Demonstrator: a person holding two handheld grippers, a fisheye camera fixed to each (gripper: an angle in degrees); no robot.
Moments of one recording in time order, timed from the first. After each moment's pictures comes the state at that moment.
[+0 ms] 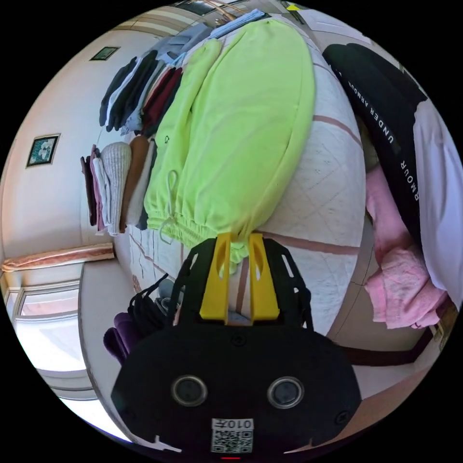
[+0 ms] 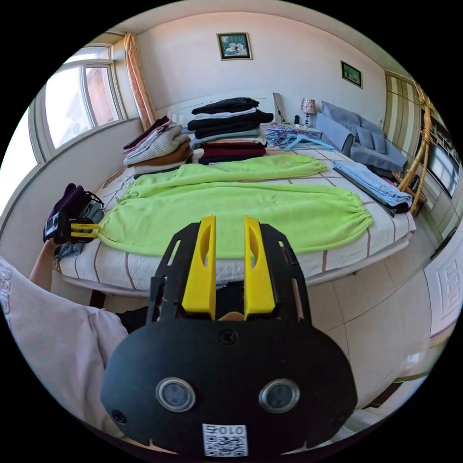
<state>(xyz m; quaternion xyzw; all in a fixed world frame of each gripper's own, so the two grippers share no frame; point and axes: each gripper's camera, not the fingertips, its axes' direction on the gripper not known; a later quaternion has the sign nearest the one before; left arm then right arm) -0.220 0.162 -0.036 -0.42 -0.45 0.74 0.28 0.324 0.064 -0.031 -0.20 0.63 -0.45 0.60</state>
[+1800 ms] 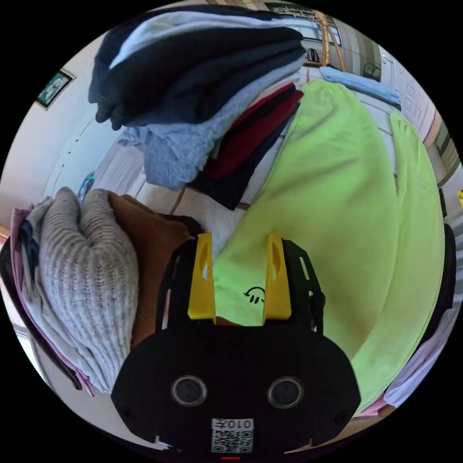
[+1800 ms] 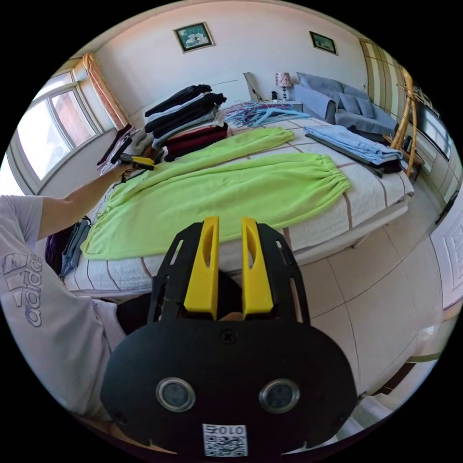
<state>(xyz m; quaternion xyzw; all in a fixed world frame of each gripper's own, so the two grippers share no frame) -0.261 -0.042 0.405 -0.39 -0.39 0.69 0.47 0.331 -0.073 -0.083 -0.12 0.54 -0.32 0.77</state>
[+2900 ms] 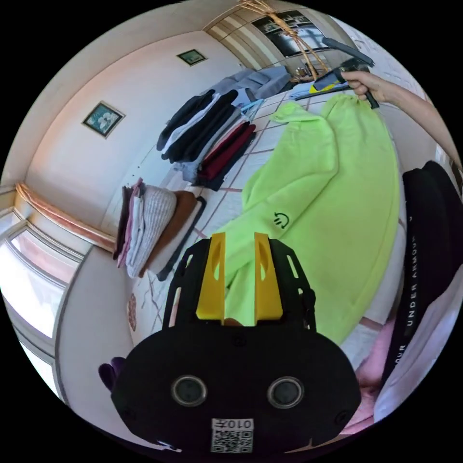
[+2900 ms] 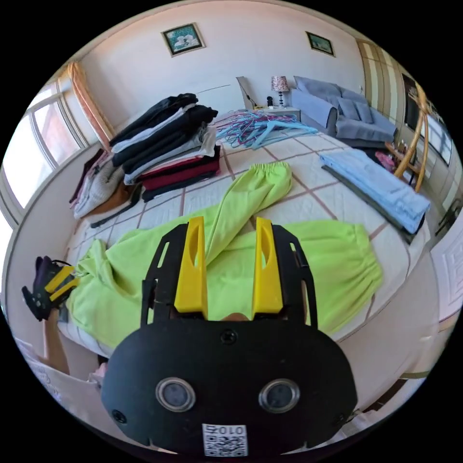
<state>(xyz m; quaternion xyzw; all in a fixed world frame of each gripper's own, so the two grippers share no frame) -0.204 0.256 0.094 -0.21 -0.41 0.78 0.43 0.316 -0.251 0.136 -0.11 0.58 -0.34 0.74</state>
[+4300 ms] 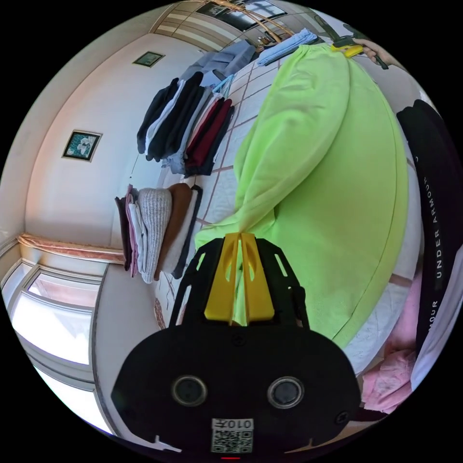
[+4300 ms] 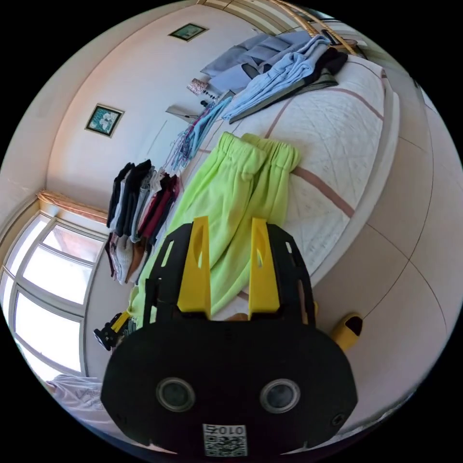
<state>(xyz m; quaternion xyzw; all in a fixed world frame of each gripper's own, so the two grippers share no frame) -0.187 0.321 0.098 -0.25 -0.44 0.80 0.31 0.440 -0.316 -0.164 0.01 0.44 -0.08 0.90</state>
